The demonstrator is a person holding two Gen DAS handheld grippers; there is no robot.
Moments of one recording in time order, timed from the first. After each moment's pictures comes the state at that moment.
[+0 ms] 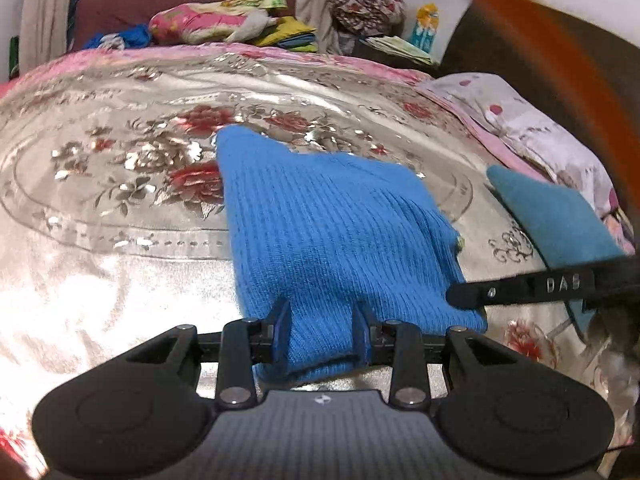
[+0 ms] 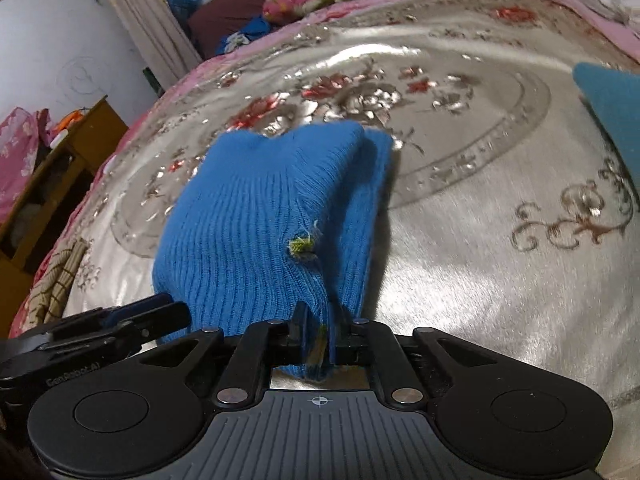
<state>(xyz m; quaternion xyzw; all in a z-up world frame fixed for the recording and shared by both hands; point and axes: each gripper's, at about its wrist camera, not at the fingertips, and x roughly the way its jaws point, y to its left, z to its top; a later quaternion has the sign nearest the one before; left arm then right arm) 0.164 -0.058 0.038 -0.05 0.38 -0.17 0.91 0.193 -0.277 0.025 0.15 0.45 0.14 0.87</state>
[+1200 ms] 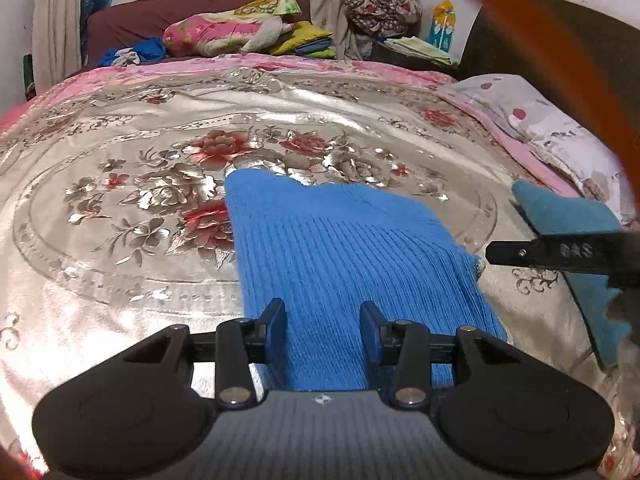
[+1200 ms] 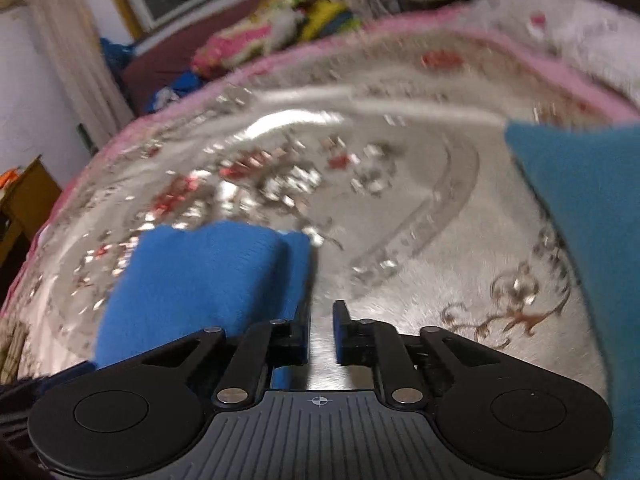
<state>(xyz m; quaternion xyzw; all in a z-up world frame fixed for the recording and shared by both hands) 0.196 -0.070 0.061 -0.03 0.38 -0.13 0.92 0.215 -0.284 0.058 0.14 0.38 0.03 0.92</state>
